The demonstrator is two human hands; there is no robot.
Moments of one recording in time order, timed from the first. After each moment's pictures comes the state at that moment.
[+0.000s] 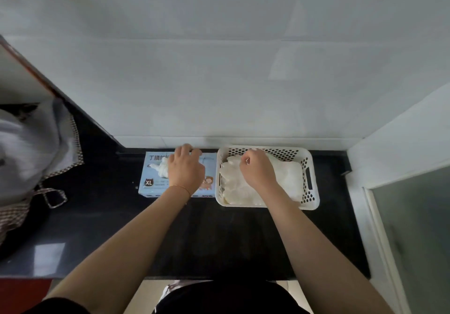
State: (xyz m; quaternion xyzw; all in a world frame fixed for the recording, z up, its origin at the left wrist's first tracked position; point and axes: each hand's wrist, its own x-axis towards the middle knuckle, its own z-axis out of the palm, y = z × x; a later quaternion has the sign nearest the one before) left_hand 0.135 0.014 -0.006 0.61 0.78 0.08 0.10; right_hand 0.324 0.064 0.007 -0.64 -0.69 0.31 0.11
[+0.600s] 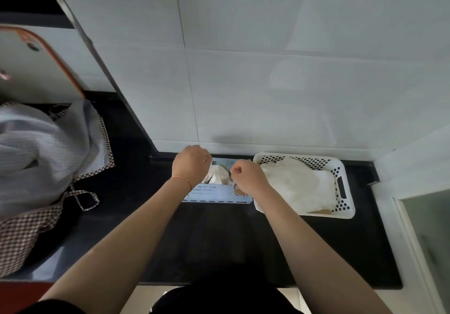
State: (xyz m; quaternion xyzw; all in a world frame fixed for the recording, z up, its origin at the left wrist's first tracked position) left_hand 0.025 0.015 0.016 0.62 0.76 0.12 0.18; right_hand 0.203 0.035 0.020 -0.60 -0.72 0.35 0.03
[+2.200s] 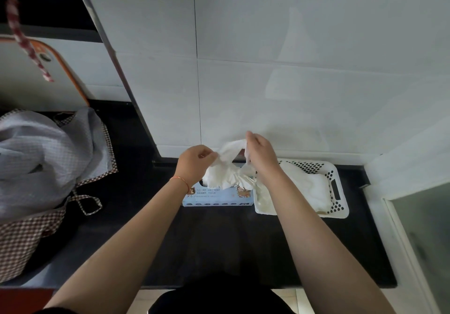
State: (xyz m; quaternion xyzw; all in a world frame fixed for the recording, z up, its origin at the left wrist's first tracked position) left_hand 0.026 -0.001 0.056 0.49 0.71 0.34 0.37; right_hand 0.198 0.046 0.095 -0.62 -0.53 0.49 0.31
